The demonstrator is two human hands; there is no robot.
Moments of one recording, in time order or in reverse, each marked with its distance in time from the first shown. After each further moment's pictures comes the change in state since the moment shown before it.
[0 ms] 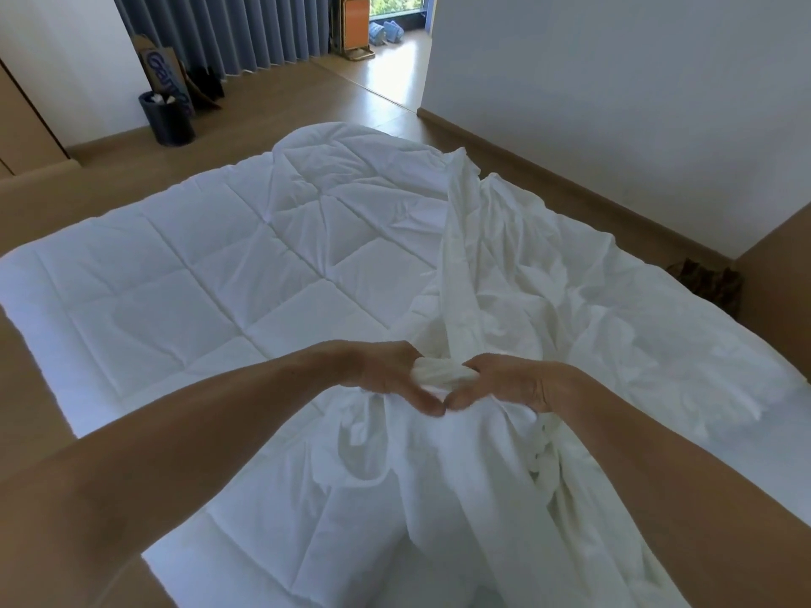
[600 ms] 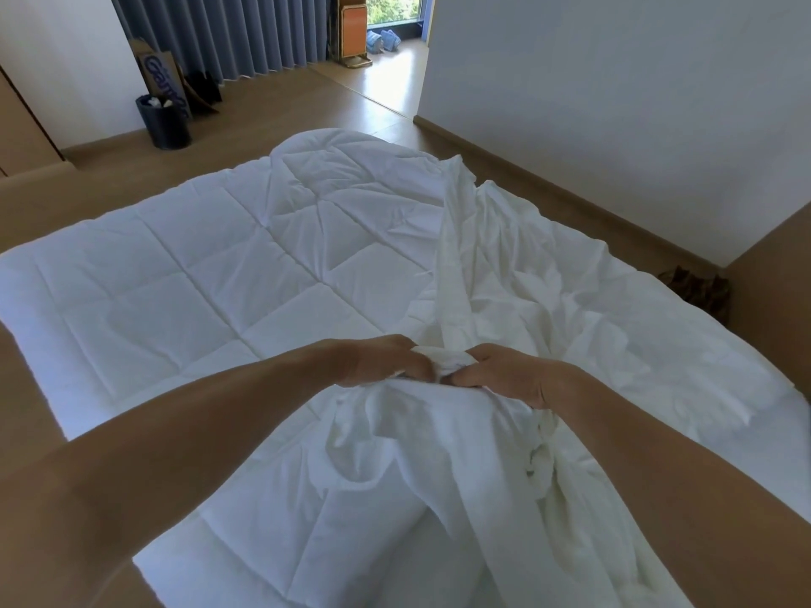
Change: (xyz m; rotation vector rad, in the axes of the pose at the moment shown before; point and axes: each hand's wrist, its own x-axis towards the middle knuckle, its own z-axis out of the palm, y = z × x) left_hand -0.007 0.003 -0.004 -0.282 0.062 0.007; right_hand -0.004 -0.007 -0.003 0.023 0.136 -0.032
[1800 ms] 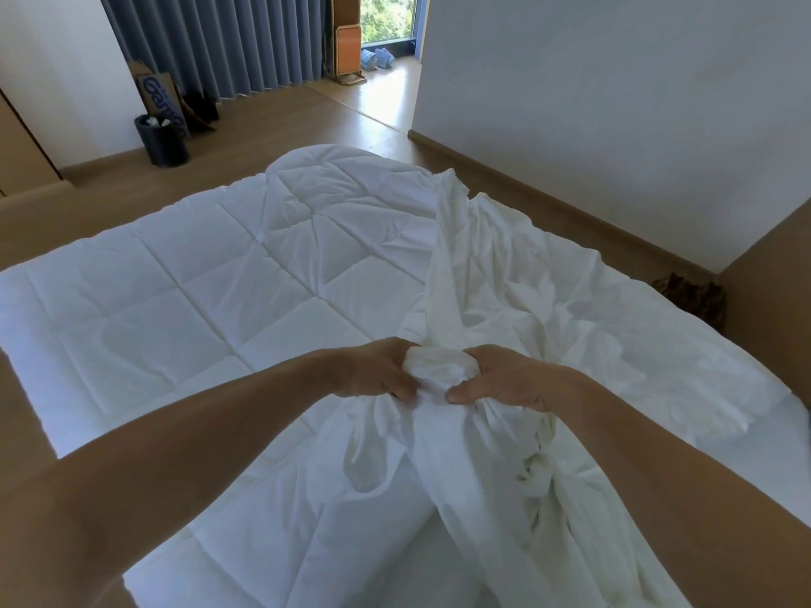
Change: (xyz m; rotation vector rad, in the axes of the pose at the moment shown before) left_hand 0.008 0.001 -0.004 0.011 0.012 0.136; right_hand -0.008 -0.003 -0.013 -0.083 0.066 -0.071
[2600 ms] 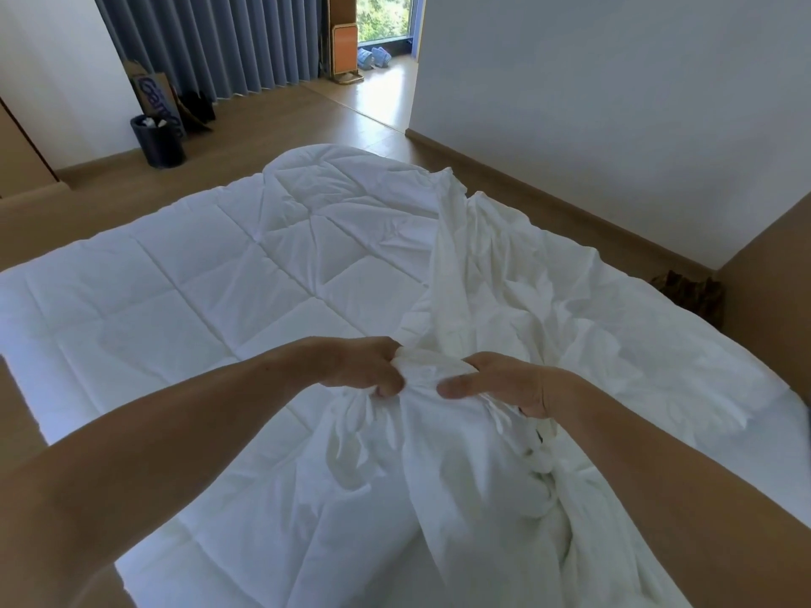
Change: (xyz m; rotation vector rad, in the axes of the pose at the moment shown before) left_hand -0.001 0.000 -0.016 0.154 -0.046 -0.132; right_hand -0.006 -0.001 0.003 0.213 -0.124 0.053
